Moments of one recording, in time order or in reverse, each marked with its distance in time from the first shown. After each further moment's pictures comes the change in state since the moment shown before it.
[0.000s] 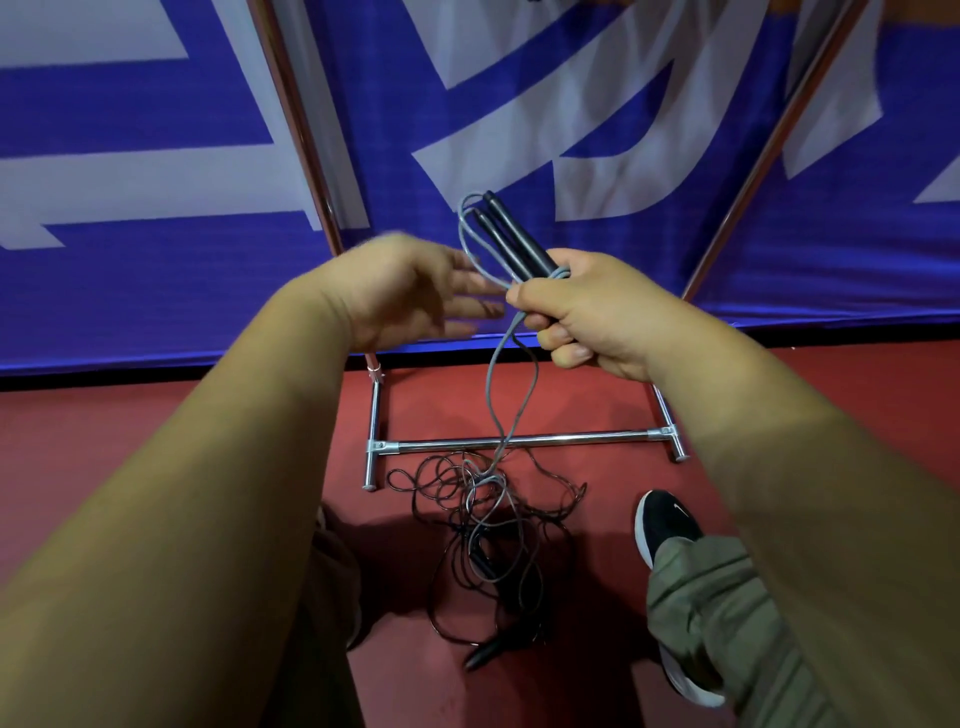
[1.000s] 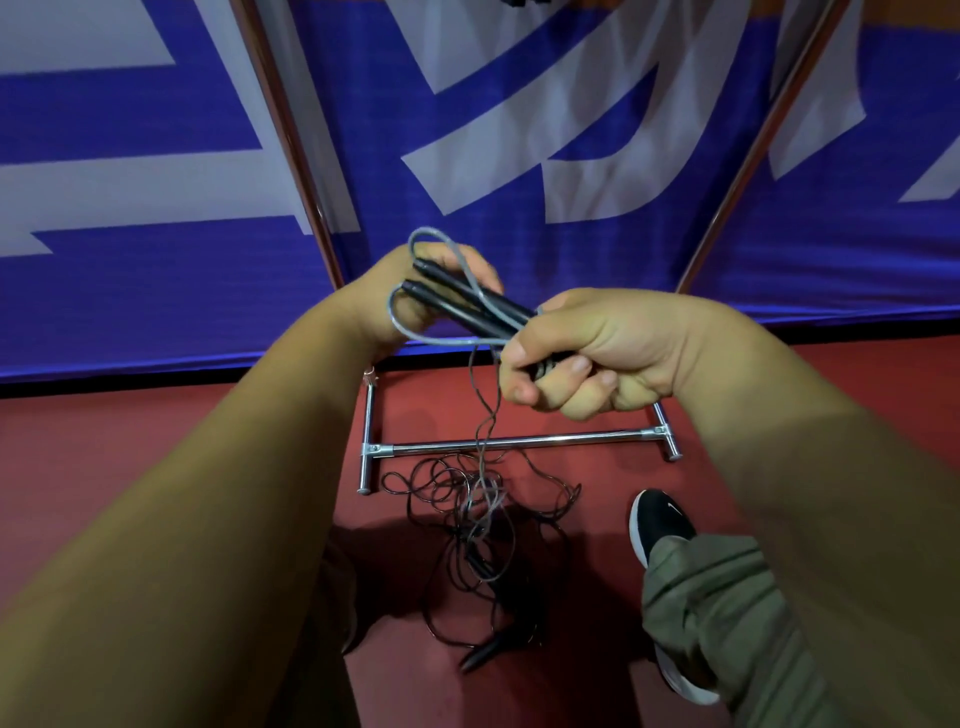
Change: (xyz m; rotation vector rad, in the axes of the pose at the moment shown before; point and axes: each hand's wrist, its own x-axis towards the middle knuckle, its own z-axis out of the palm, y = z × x) left_hand 0.005 -0.012 0.006 0.519 0.055 0.485; right_hand -0.036 -0.018 -0.012 0.029 -0.567 0.303
